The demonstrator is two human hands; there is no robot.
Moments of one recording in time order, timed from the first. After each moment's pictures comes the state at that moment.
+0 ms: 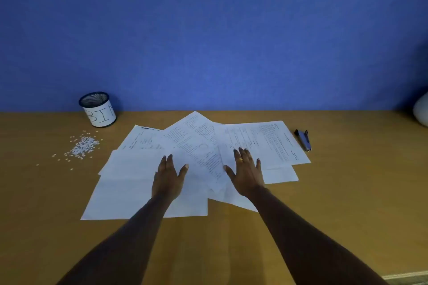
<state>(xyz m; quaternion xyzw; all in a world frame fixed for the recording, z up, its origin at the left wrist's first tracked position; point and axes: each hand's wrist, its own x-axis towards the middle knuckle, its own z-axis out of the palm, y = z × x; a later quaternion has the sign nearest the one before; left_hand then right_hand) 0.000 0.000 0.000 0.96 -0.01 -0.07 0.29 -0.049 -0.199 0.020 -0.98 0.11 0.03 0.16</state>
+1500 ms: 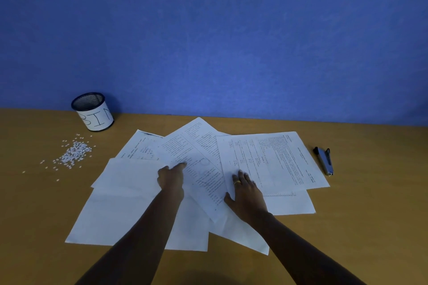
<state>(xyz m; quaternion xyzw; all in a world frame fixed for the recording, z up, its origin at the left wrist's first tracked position) 0.074 -0.050 0.000 0.67 0.34 -0.09 0.65 -0.003 -0.220 -0.029 -0.99 0.04 0.06 0.15</state>
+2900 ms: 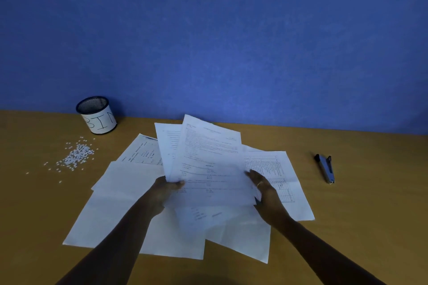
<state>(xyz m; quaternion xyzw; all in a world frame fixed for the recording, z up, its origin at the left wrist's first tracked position) 0.062 0.000 -0.013 0.64 0.07 -0.26 0.72 -0.014 -0.268 -0.013 -0.88 -0.01 -0.01 0.47</state>
